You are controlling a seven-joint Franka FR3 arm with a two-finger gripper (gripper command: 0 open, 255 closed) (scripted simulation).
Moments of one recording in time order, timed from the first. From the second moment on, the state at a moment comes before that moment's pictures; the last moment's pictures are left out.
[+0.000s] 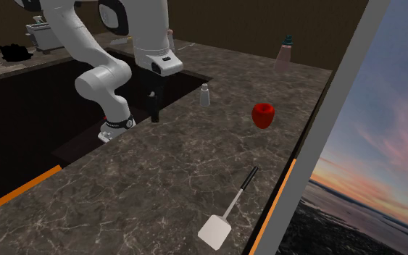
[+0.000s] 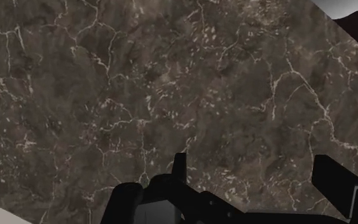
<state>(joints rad) 0.04 -0.53 -0.29 -2.40 -0.15 1.79 -0.66</state>
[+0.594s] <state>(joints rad) 0.11 -0.18 -0.45 -2.21 -0.09 1.98 -1.09</state>
